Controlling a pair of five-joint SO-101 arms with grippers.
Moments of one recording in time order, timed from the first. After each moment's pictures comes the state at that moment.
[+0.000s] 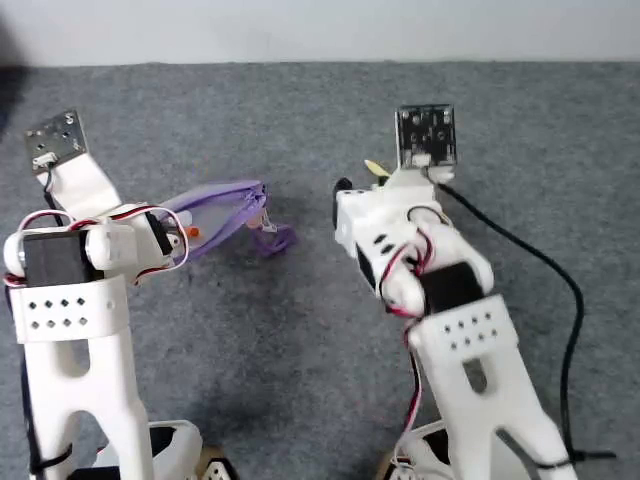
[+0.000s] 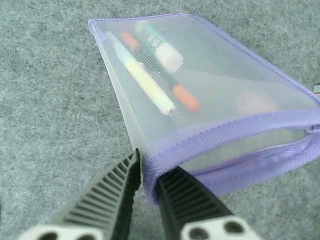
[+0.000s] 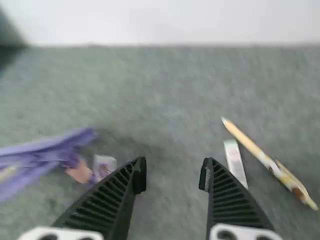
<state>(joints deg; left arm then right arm) -8.8 -29.1 9.8 99.4 26.4 -19.8 -33.8 31.5 48.2 -13.8</state>
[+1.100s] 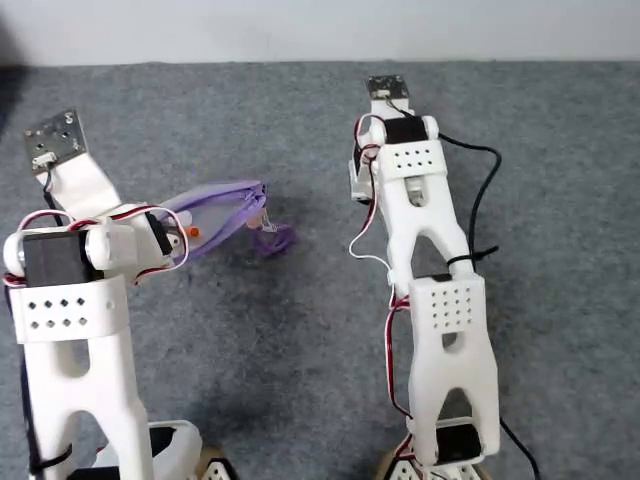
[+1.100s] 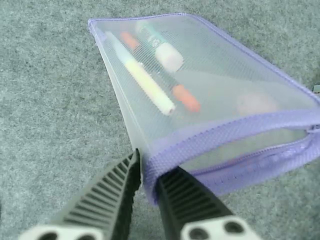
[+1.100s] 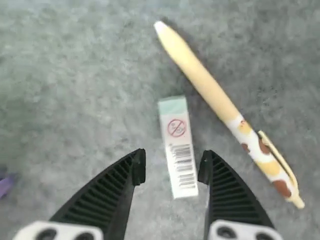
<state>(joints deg) -8.8 -29.1 9.8 99.4 26.4 -10.6 58.9 -62.0 89.3 -5.1</state>
